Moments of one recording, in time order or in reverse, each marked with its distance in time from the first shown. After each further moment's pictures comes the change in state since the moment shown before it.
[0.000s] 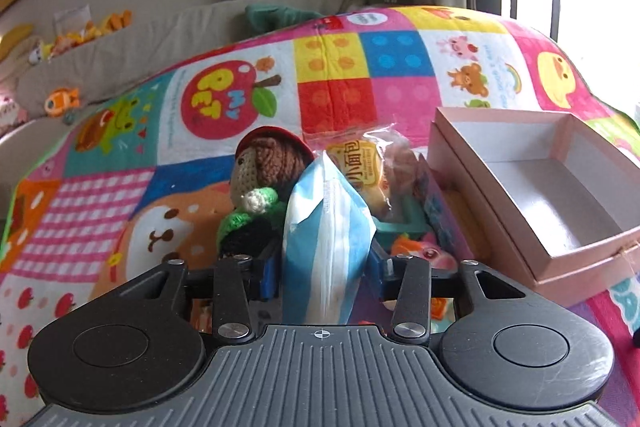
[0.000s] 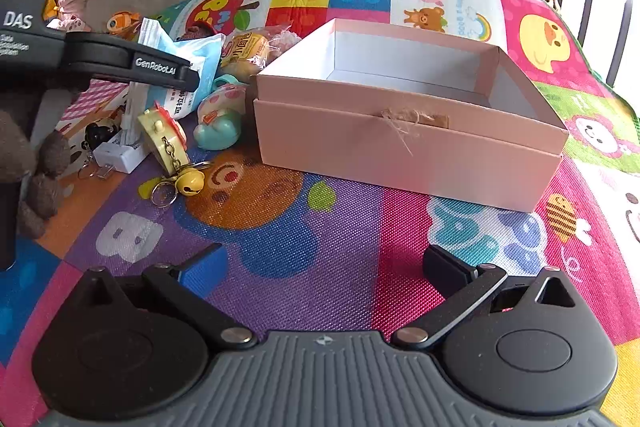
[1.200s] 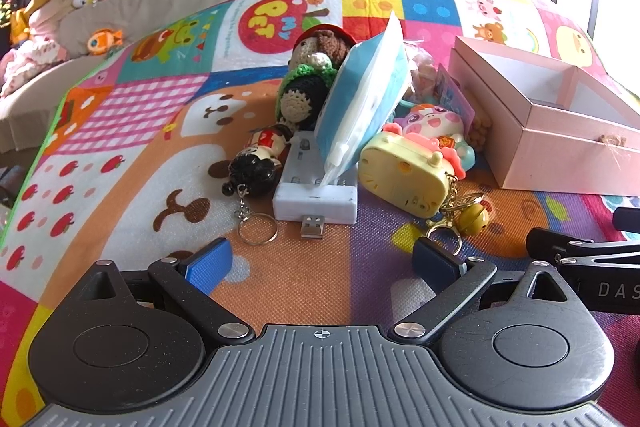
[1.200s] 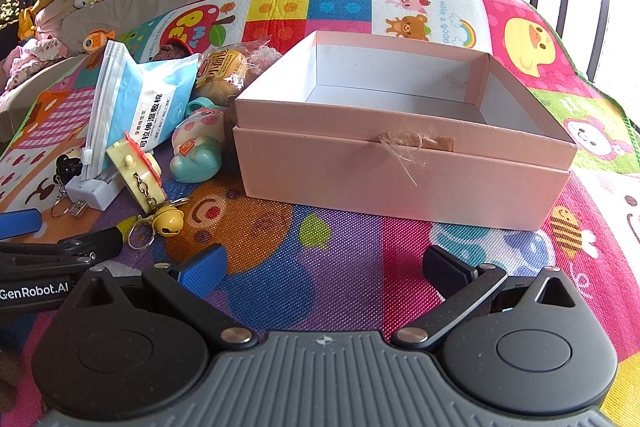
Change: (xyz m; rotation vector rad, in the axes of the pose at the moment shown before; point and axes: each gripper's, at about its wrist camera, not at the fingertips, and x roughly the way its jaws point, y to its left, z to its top) left arm -0.056 -0.002 -0.079 -0.095 0.091 0.099; right arm 0.019 0.006 0.013 0.055 -0.047 -0.061
